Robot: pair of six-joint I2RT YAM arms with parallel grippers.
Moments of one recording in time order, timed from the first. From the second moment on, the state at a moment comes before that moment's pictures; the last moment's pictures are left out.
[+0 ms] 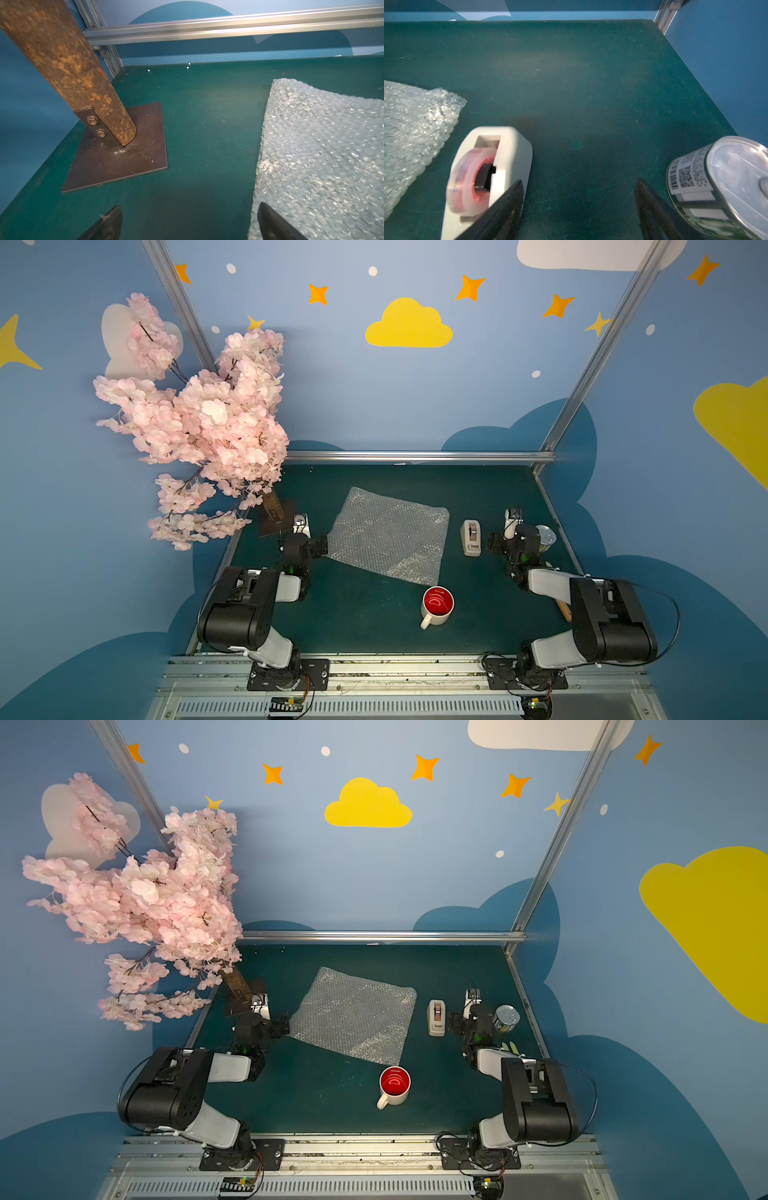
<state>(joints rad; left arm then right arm) -0.06 1.56 0.36 0.80 -0.21 -0.02 0.06 1.46 0.47 0.49 0.08 -0.01</state>
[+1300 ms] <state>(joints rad) -0.11 1.20 0.57 0.26 -0.16 -0.04 0.22 1.07 0.79 -0.28 0.08 0.19</state>
